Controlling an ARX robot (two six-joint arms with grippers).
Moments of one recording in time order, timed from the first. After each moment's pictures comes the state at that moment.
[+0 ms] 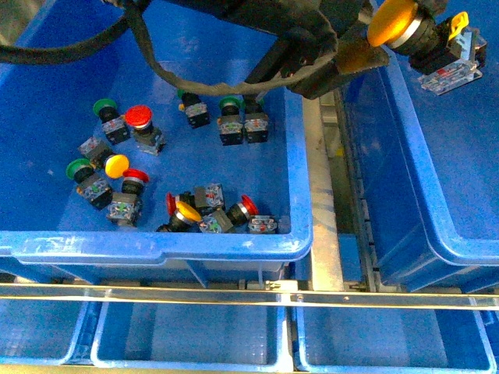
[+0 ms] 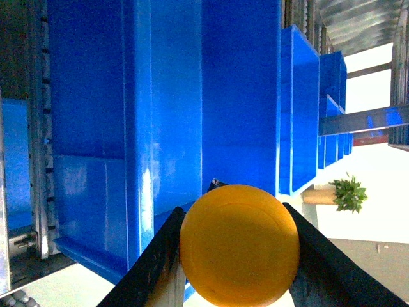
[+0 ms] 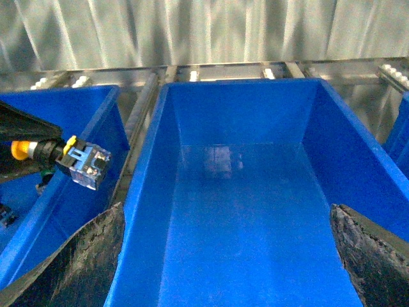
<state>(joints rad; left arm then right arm) -0.63 1.85 1.10 0.42 0.39 -0.97 0.00 0.00 0.02 0.00 0.00 0.00</state>
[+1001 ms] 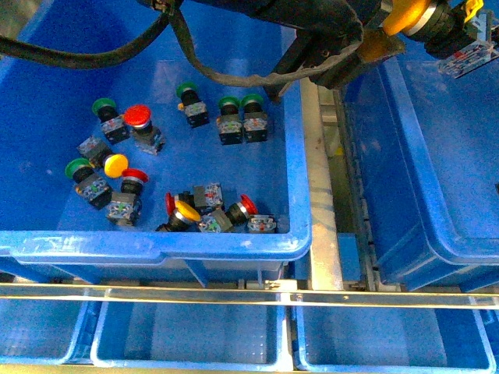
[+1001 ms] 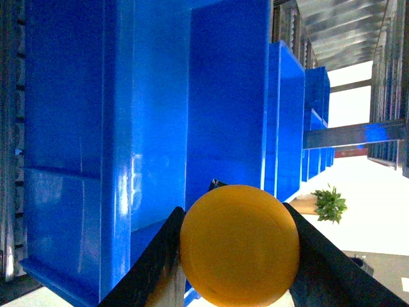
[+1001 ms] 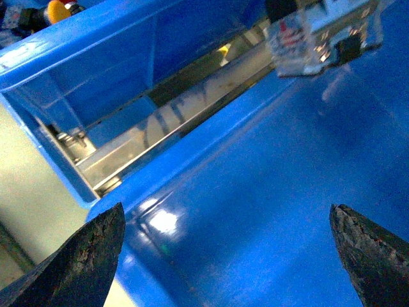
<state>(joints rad) -0.64 1.91 1.15 0.48 0.38 -1.04 0.03 1.14 0.51 -0.03 -0.38 -0.82</state>
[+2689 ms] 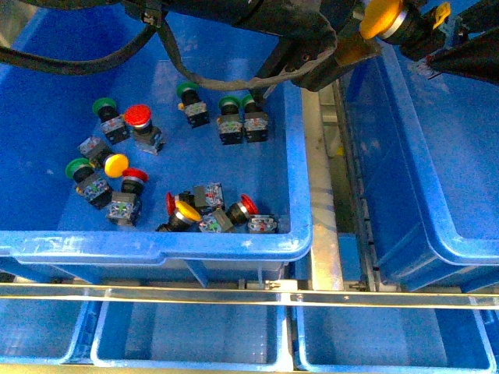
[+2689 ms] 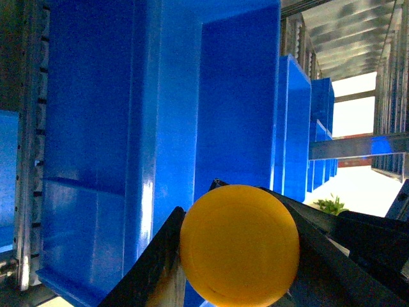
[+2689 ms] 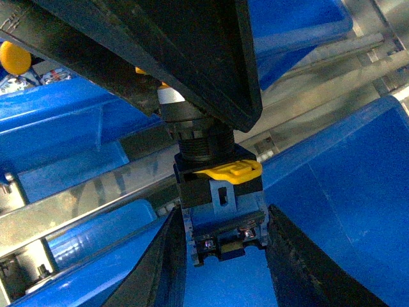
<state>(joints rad) -0.61 1.93 1.14 0.50 0.38 -1.04 0.12 1.45 0.78 0.10 -0.39 -0.97</state>
